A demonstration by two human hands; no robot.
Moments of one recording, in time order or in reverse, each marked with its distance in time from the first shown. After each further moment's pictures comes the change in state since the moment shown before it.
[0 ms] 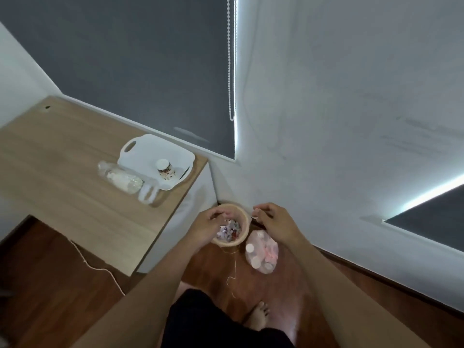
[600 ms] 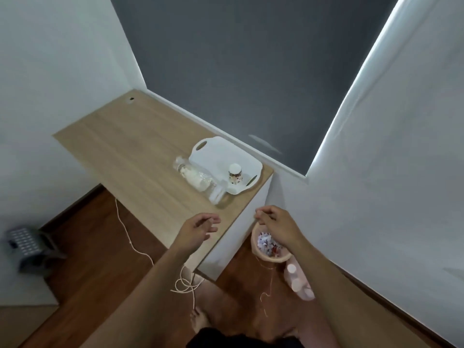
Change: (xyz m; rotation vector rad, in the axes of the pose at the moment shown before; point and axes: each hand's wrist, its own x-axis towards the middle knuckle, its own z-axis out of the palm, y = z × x) left_hand -0.065 -0.069 -0.239 -0.222 0.304 -0.072; right_hand 0.034 -0.112 0.206 -0.002 -0.197 -0.049
